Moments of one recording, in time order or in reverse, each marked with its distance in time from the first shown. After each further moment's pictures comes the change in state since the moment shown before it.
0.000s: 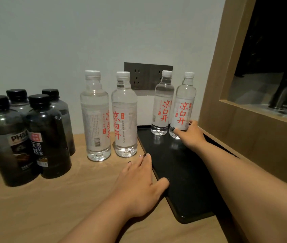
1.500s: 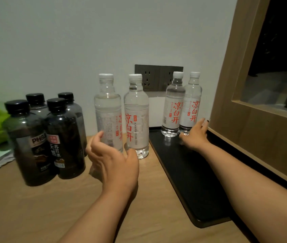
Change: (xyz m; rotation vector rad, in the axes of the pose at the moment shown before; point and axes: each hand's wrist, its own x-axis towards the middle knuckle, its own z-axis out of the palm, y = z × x) left_hand 0.009 -0.035 -0.017 -0.525 0.972 -0.296; right_hand -0.005 -0.028 0.022 -0.114 0.000 0.133
